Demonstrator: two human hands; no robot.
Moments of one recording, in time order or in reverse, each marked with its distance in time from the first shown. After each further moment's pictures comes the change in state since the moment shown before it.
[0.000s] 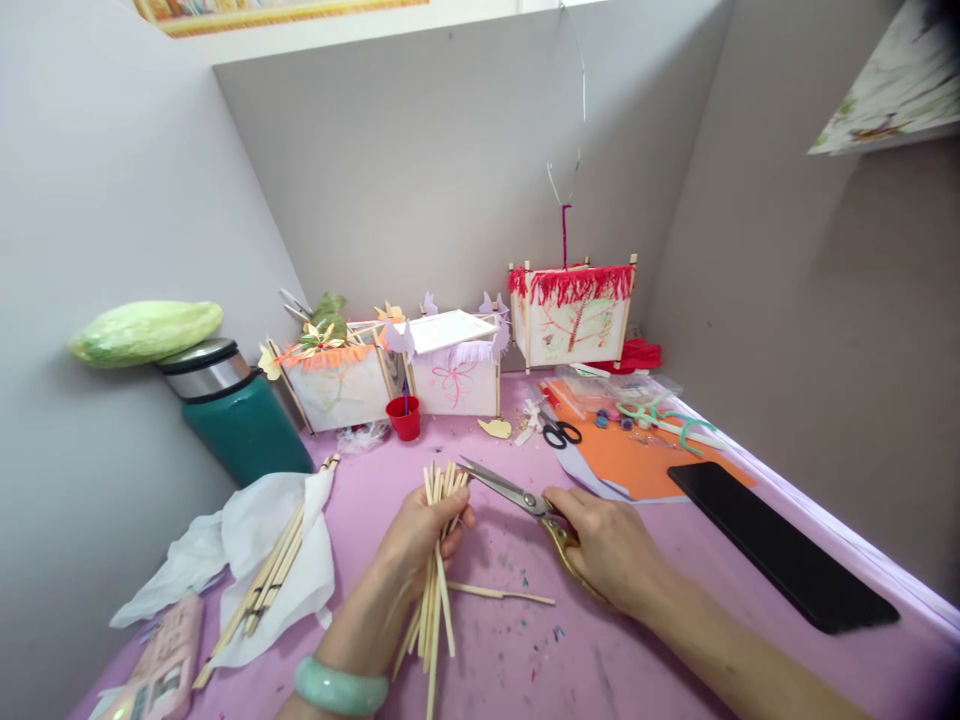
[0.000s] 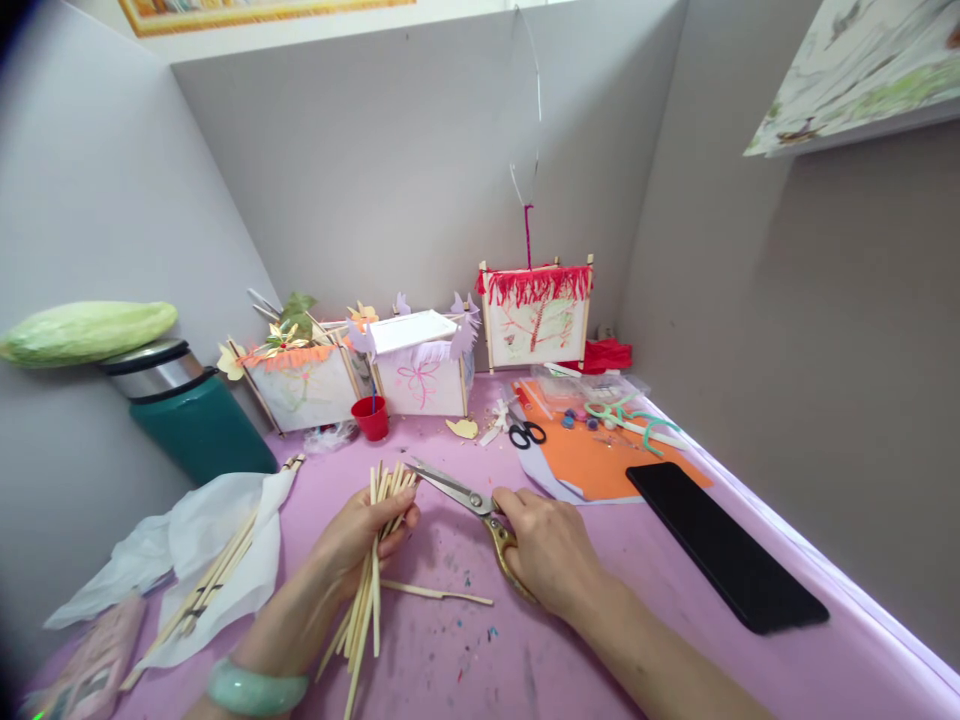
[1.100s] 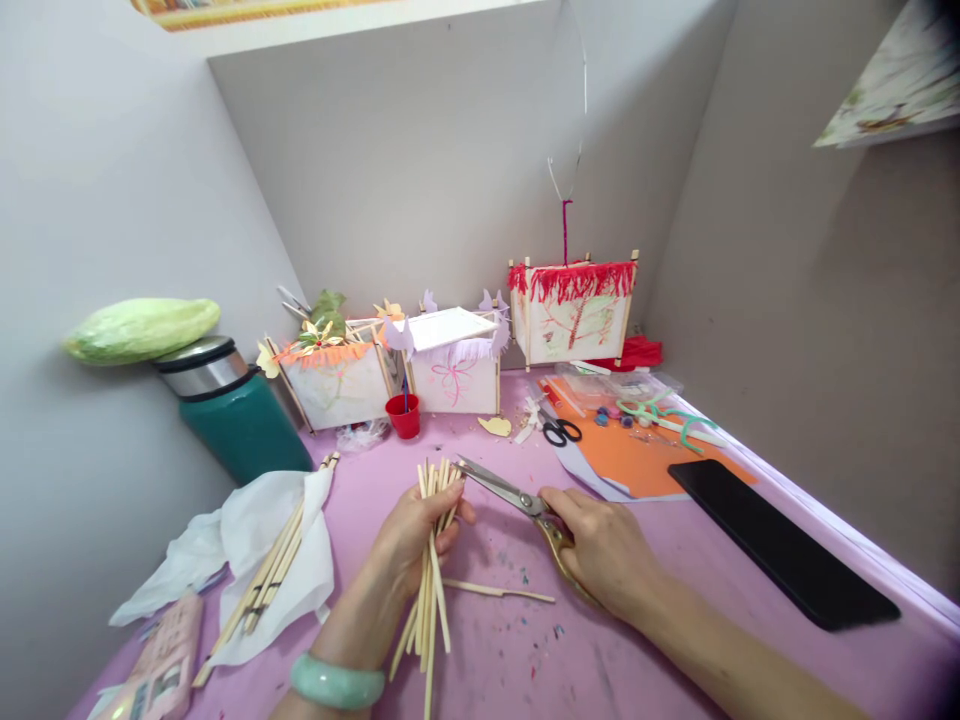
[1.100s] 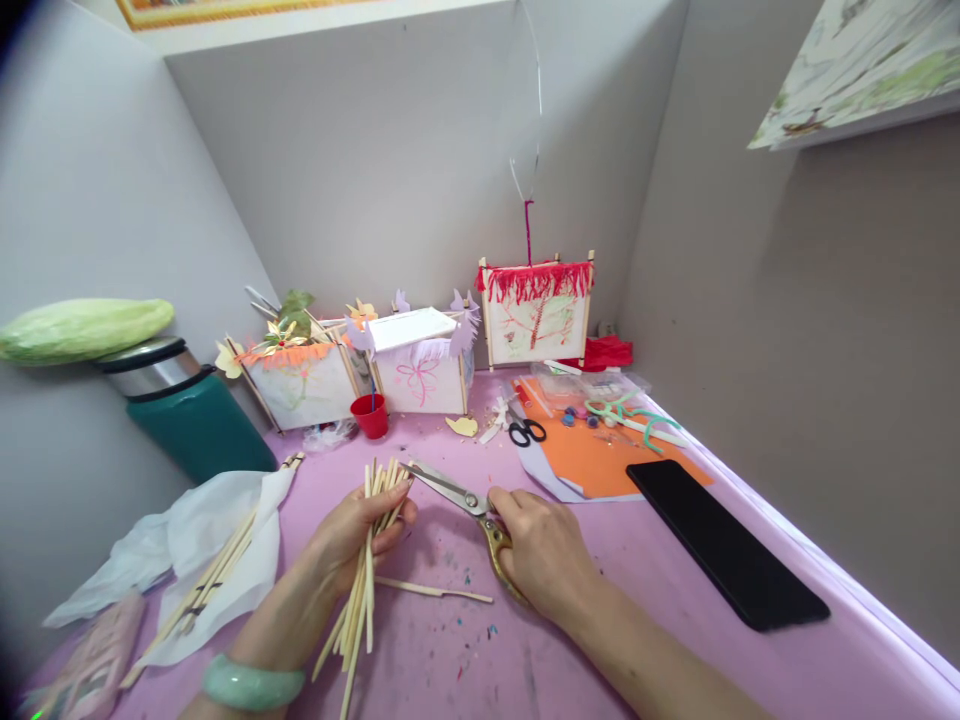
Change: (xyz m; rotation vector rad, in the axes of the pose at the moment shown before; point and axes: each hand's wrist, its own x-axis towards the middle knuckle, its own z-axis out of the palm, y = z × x) left_hand 0.007 -0.005 -0.009 -0.096 -0.051 -0.069; right_hand -0.002 -0.005 0.006 0.004 0.053 -0.003
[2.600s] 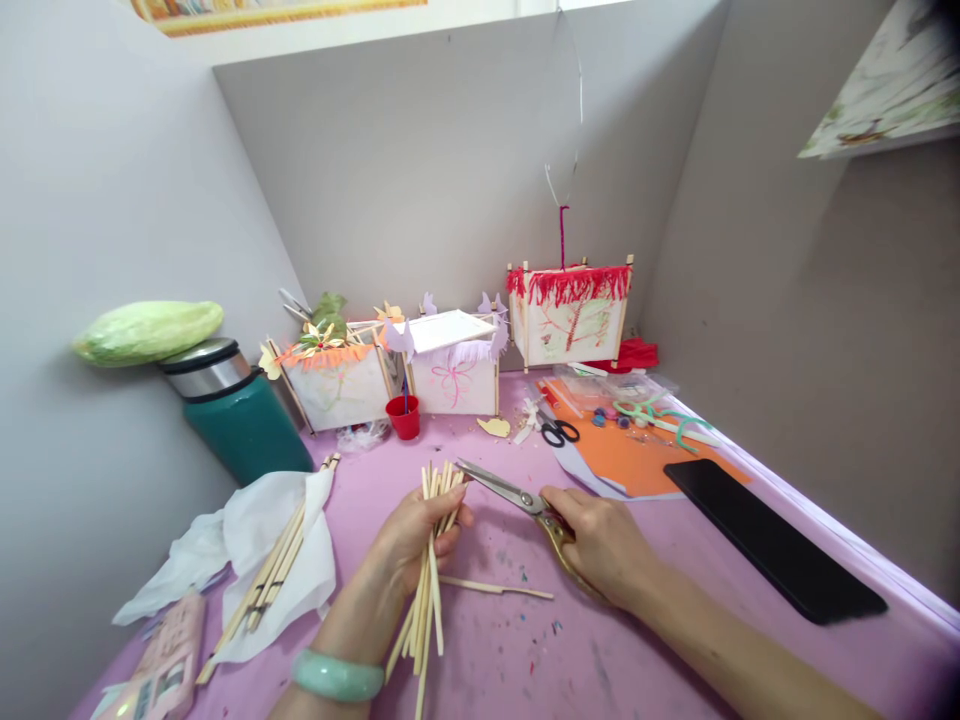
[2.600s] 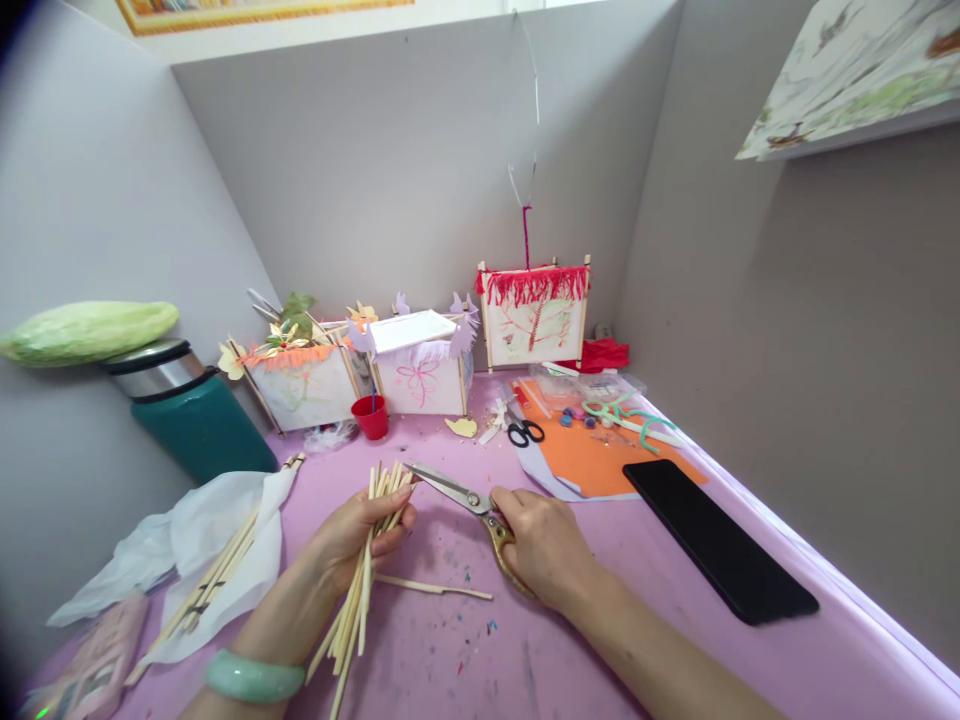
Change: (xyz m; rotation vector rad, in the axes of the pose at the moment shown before) left_hand -0.001 0.001 -0.005 -0.006 -0.075 -0.067; right_hand 0.002 0.008 -0.001 0.039 -0.030 -0.033
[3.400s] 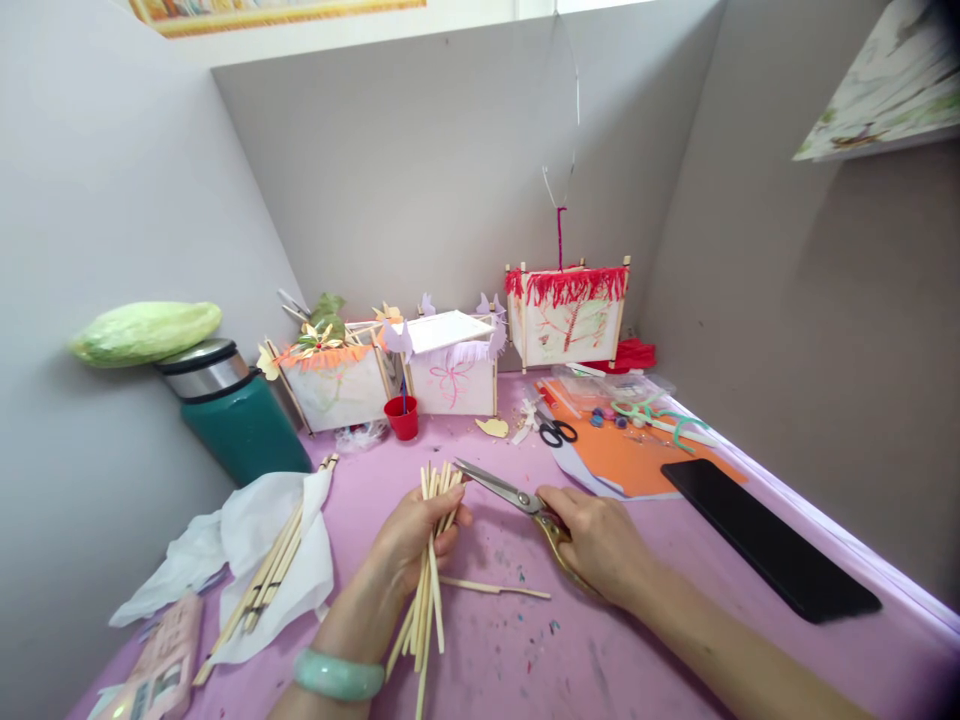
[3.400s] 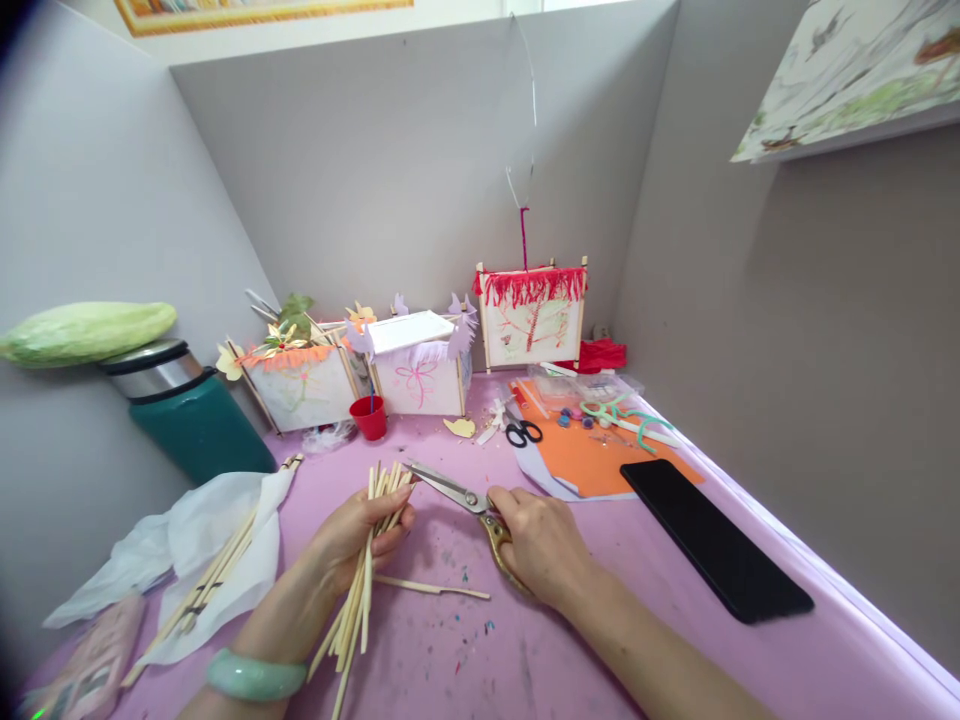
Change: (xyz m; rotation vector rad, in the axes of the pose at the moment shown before) left_hand 0.001 -0.002 0.003 0.008 0.035 0.018; right_hand 0.001 0.001 0.001 -0.047 -0.030 0.010
